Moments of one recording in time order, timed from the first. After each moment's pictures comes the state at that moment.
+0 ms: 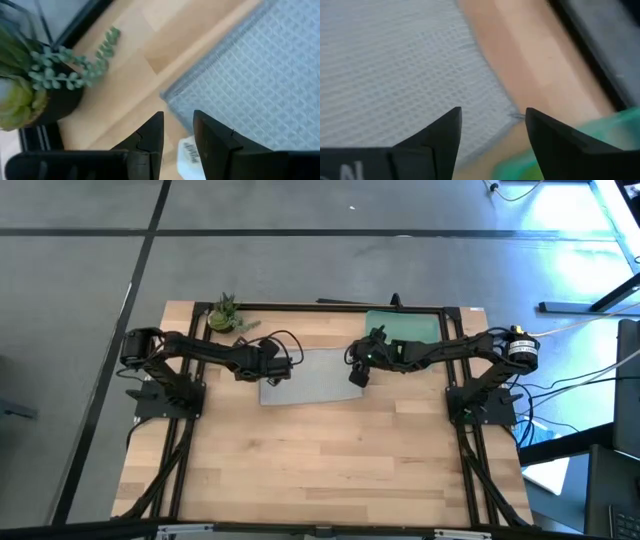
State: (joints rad) left arm 0.15 1.57 0.88 -0.80 -0.68 -0.74; right arm -0.24 1.60 0.81 -0.06 0.33 -0.02
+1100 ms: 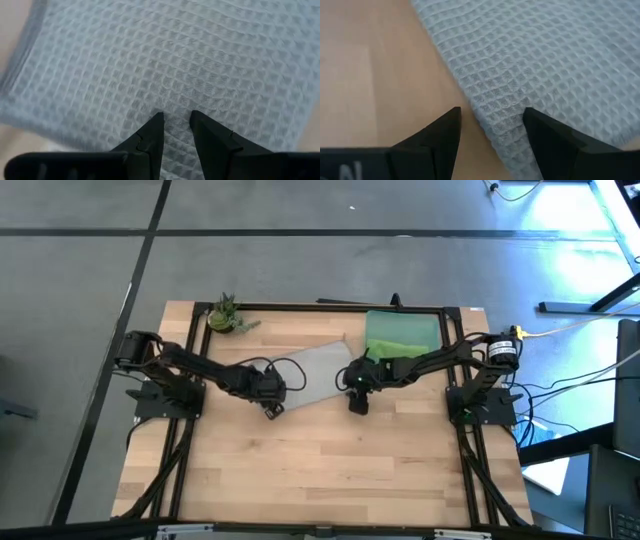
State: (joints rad) left arm -0.04 1.56 0.69 -0.49 -0.27 -0.70; right arm -0.11 1.75 0.81 -0.08 0.07 0.07
